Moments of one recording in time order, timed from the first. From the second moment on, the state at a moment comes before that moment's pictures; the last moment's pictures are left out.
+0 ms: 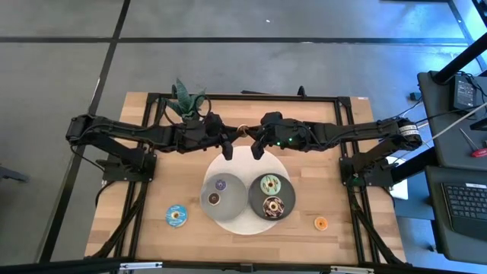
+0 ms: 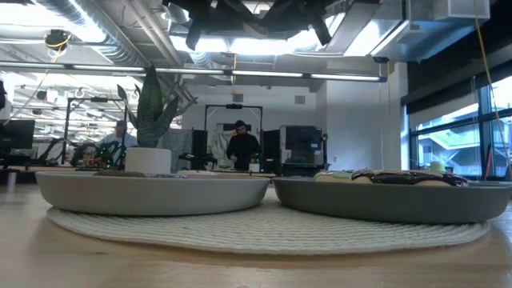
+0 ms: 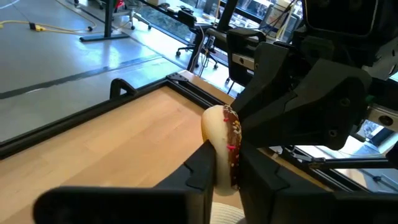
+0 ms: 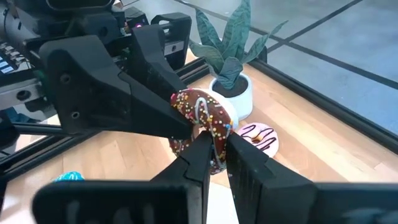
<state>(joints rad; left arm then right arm) 0.00 1.29 0.94 0.13 -0.42 -0.48 0.04 1.49 1.24 -0.16 0.40 0.44</state>
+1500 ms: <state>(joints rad) -0.06 1.69 0.92 -0.14 0.50 -0.48 -0.05 1.37 1.24 -0.57 0.29 0.49</state>
